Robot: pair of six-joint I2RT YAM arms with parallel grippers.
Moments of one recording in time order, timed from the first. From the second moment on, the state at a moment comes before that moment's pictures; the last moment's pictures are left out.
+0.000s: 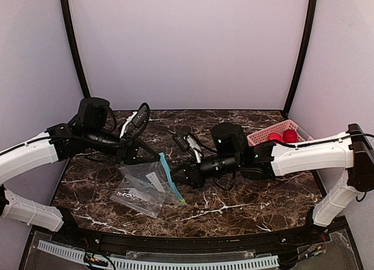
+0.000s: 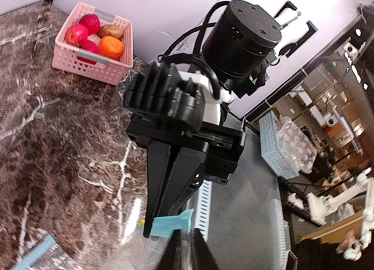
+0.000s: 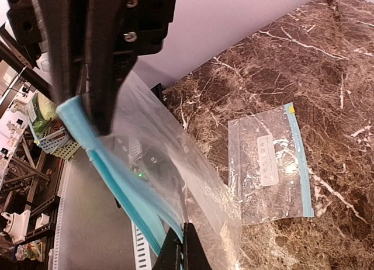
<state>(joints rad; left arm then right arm) -0.72 1.13 0.96 -0.32 0.86 -0.30 1.12 1.56 1.02 0.15 -0.48 0.42</state>
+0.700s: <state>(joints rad) -0.72 1.06 1.01 -0.49 0.21 -0.34 1.12 1.39 0.99 -0.25 0.07 0.60</state>
